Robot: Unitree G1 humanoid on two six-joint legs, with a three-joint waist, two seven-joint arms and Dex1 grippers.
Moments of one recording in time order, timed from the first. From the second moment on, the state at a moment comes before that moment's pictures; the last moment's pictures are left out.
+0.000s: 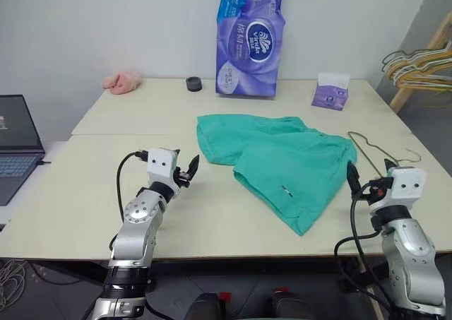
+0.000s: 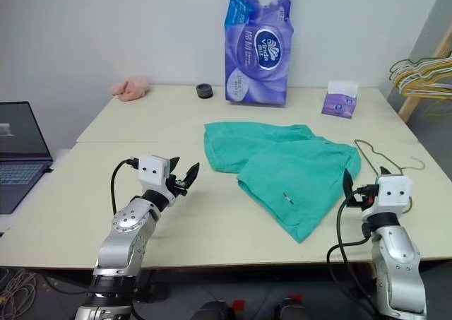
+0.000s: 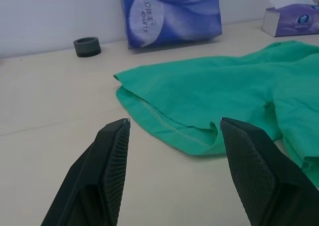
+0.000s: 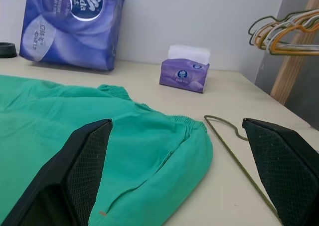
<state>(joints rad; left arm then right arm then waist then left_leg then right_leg) -0.20 0.29 0.08 -0.02 -0.17 0.19 -0.32 0.09 -0.27 -0.28 -0.35 0.19 0.18 0.18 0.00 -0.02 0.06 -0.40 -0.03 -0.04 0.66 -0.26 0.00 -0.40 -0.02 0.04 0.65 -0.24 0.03</state>
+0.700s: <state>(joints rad) -0.12 0.26 0.14 -0.04 -0.22 0.12 -0.33 0.02 -0.28 -0.23 -0.32 0.19 0.18 0.22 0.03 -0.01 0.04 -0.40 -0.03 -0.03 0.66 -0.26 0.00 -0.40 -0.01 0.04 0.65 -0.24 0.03</state>
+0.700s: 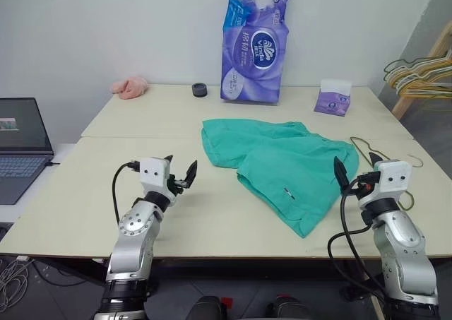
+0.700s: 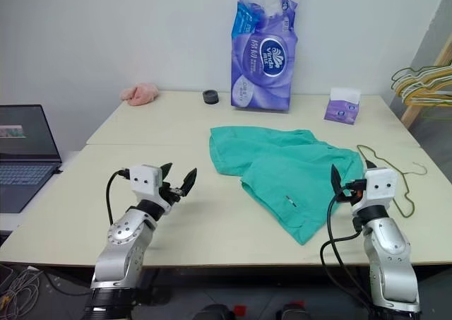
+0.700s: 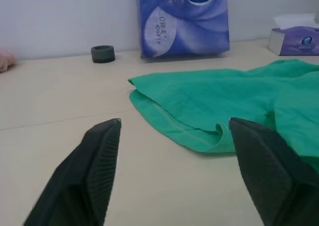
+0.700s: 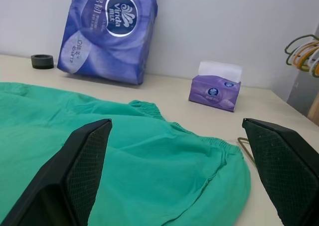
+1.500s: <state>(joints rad) -0.33 0.43 -0.35 -0.01 -0.20 0.32 -0.92 0.36 -0.70 -0.12 -0.78 0.43 0.48 0.64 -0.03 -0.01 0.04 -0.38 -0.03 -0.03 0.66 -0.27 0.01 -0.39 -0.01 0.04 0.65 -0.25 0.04</state>
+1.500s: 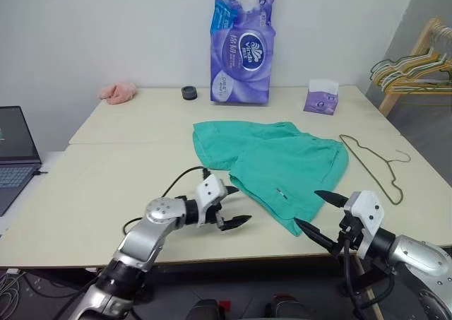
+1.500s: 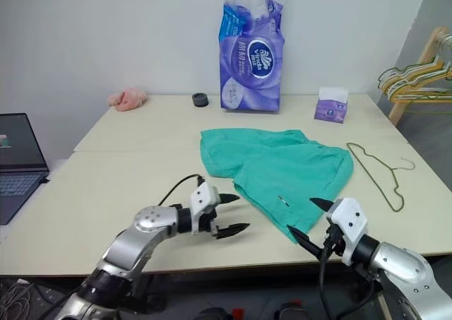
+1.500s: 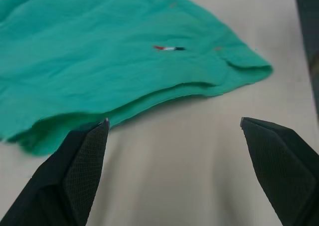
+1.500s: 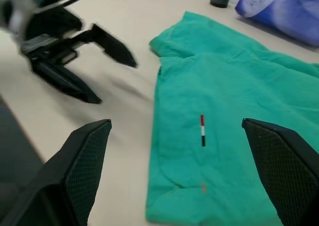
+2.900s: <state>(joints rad) -0.64 0.24 -0.42 0.58 0.03 0.07 -1.00 0.30 -0.73 -0.17 -0.66 0.32 0.38 0.68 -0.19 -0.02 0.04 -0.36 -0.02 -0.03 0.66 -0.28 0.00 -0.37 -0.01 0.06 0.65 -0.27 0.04</state>
